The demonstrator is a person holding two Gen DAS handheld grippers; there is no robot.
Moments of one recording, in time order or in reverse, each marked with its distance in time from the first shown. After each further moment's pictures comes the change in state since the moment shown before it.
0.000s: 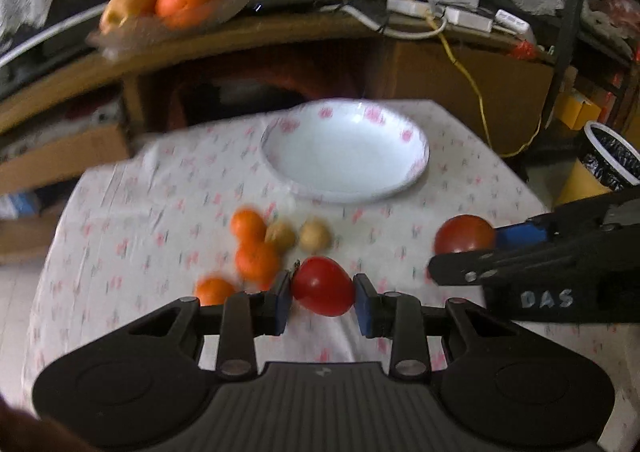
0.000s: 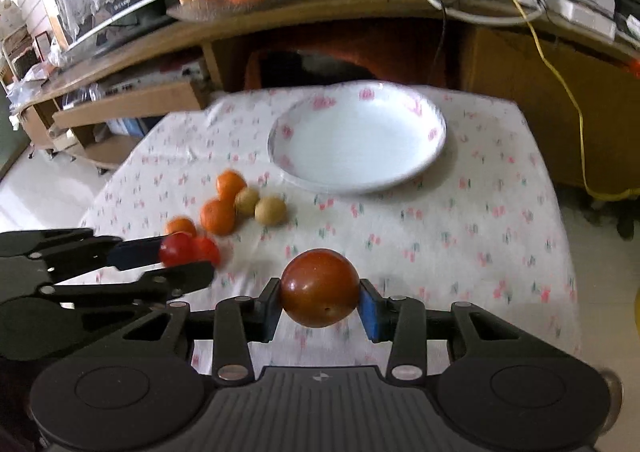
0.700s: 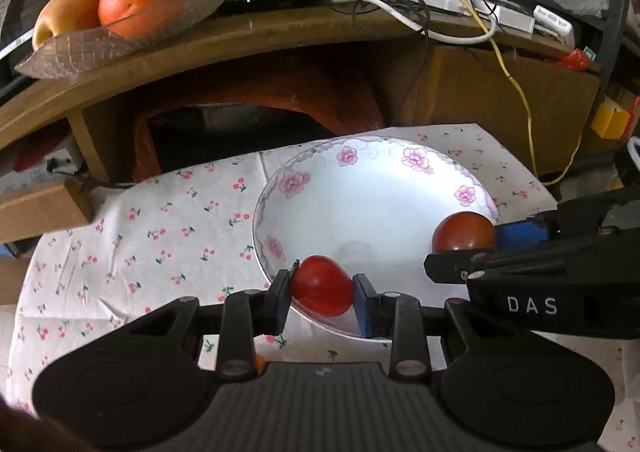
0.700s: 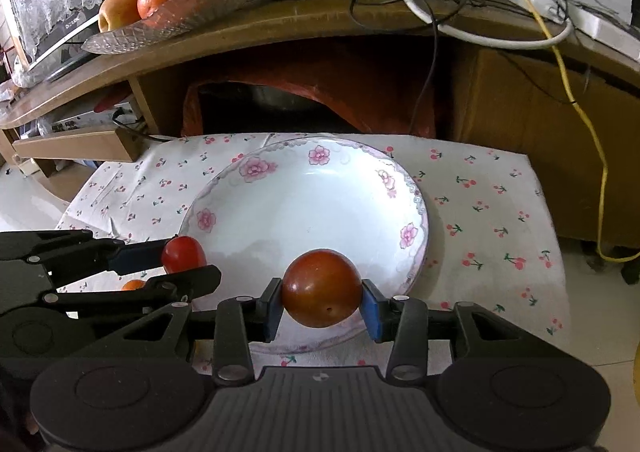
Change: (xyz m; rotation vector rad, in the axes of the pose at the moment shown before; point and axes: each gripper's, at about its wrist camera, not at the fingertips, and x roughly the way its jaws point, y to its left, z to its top) left arm 0.103 0.013 0.073 0.012 0.032 0.029; right arm 0.085 -0.051 0.071 0.030 0.006 -0.018
